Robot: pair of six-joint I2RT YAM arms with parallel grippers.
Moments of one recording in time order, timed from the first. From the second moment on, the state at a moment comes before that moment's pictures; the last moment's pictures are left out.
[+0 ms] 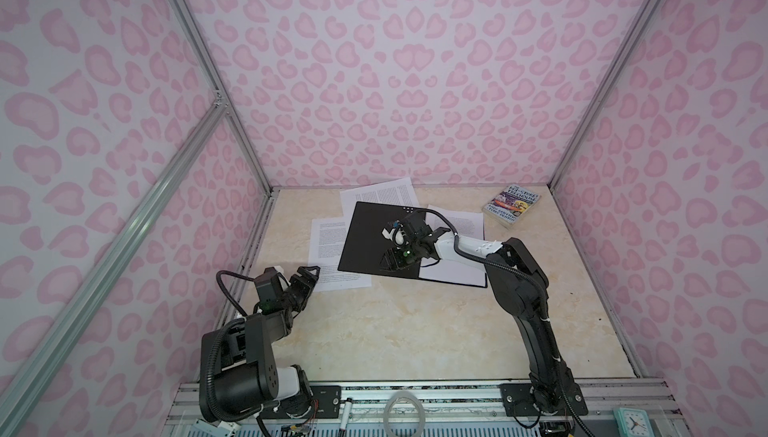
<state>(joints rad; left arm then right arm) 0.31 1.37 0.28 0.42 0.53 -0.89 0.67 2.23 1.61 -0.38 -0.49 0.32</state>
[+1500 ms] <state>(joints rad) 0.31 0.95 0.56 -0.16 0.49 -0.82 0.55 1.73 1.24 -0.20 -0.45 0.44</state>
